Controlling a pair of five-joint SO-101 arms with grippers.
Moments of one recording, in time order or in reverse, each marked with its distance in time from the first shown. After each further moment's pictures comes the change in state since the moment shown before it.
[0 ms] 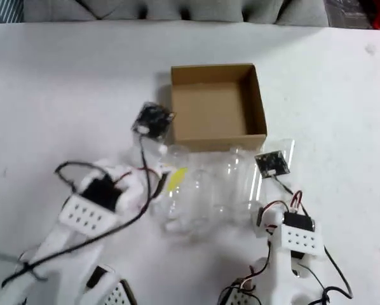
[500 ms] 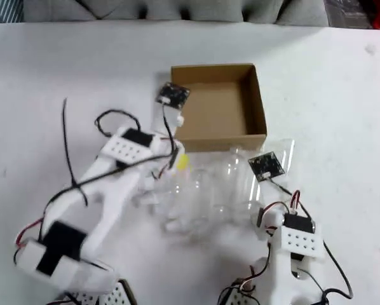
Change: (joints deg) left arm -3.6 42.4 -24.2 0.0 0.4; right arm 0.4 -1.4 0.8 -0.1 4.7
